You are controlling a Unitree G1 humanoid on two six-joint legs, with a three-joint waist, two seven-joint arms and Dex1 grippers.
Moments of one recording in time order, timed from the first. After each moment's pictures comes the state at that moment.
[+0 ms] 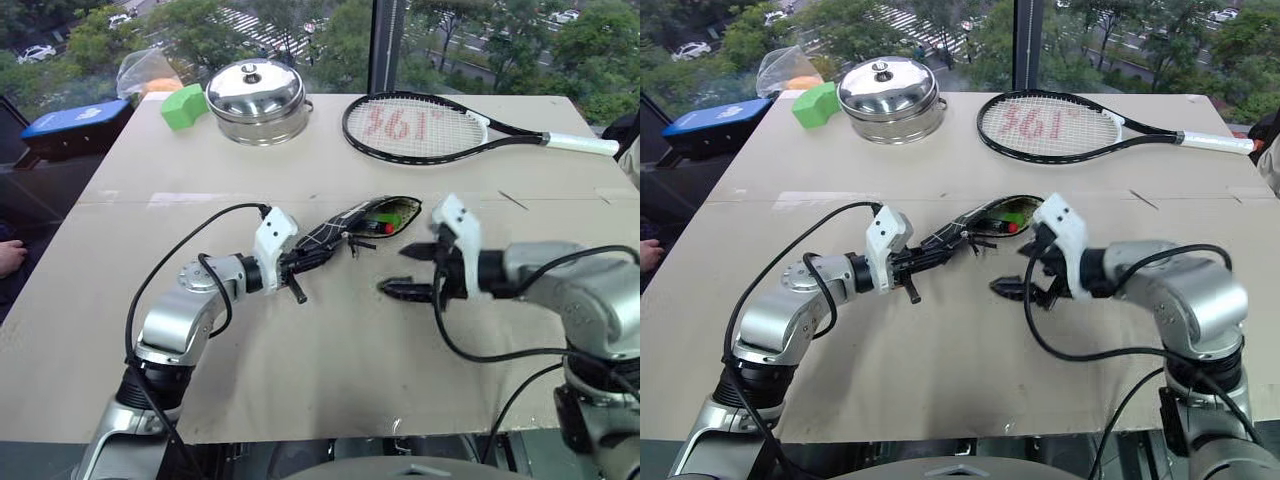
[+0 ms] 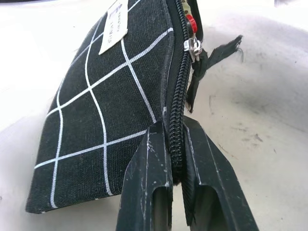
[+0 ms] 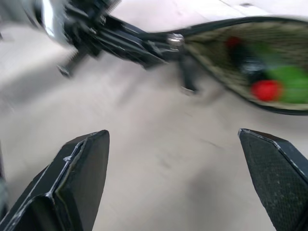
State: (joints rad) left arm -0.31 0.58 -0.06 -0.22 -0.39 0.60 -0.81; right arm -0.53 -0.40 -0.01 -0.64 0.49 1.52 0.73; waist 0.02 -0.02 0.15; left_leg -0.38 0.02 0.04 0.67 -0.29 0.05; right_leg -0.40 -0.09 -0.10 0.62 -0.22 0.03
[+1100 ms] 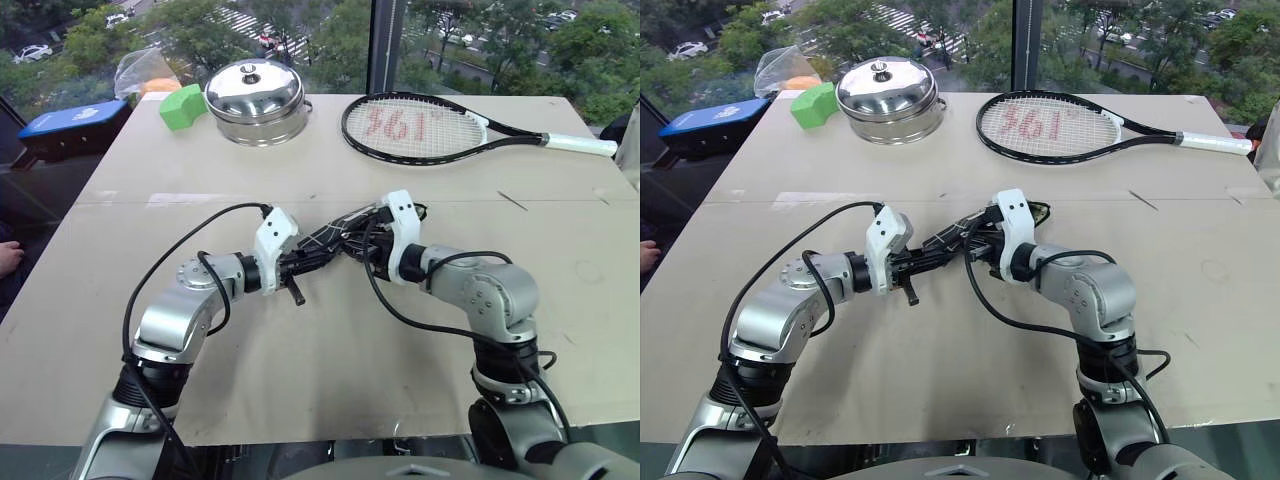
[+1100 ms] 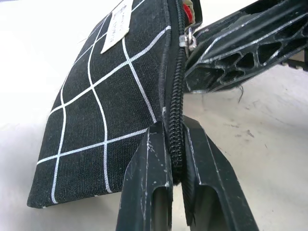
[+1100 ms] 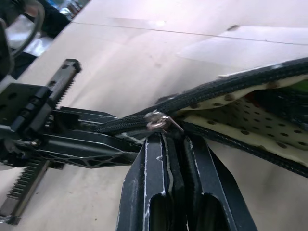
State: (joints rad) left arm -0.32 0.60 -0.07 -0.23 -0.38 0.62 -0.84; right arm -0.52 -0.04 0.02 -0.38 0.43 1.29 0.28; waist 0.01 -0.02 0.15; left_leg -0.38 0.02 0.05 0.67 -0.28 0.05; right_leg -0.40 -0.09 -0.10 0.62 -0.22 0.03
